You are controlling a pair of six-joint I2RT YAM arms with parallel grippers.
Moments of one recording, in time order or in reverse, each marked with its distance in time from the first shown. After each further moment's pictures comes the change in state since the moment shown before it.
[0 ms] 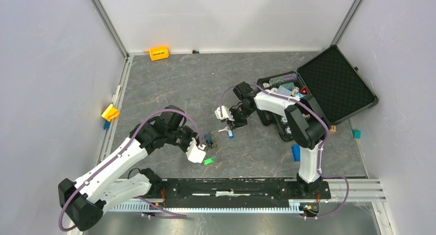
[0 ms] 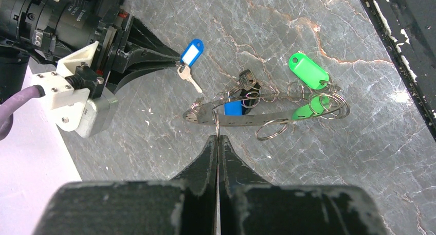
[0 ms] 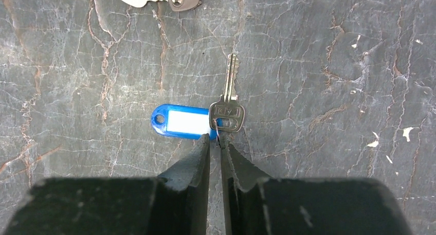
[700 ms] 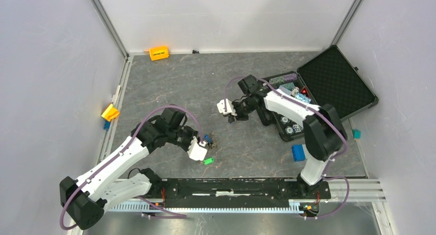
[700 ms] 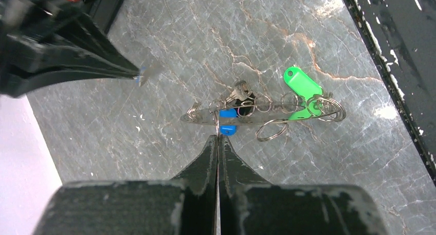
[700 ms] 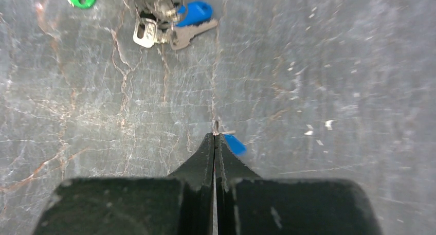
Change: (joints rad) left arm 0.005 0.015 -0.001 0.013 0.035 -0.048; right arm -0.001 -0.156 -0.020 0.009 -0.042 0.045
